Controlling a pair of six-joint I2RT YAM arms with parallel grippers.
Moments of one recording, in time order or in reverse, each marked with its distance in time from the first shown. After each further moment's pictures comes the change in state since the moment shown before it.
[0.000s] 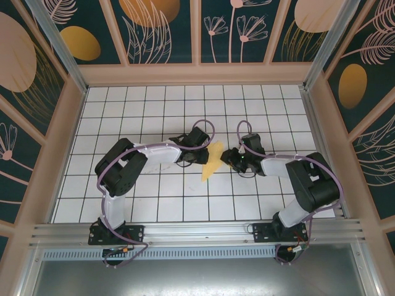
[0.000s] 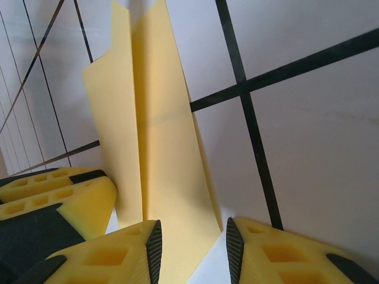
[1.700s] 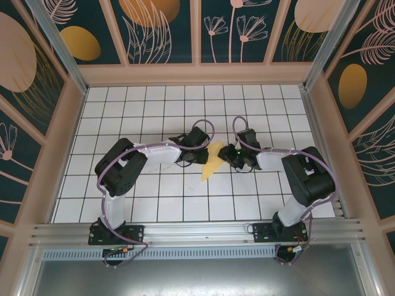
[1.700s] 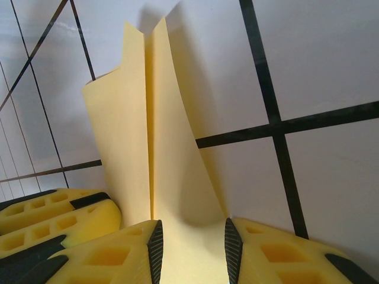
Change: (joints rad) left arm 0.001 0.000 0.000 0.000 0.005 0.000; right arm 0.023 0.070 0.106 -0.076 0.031 -0.018
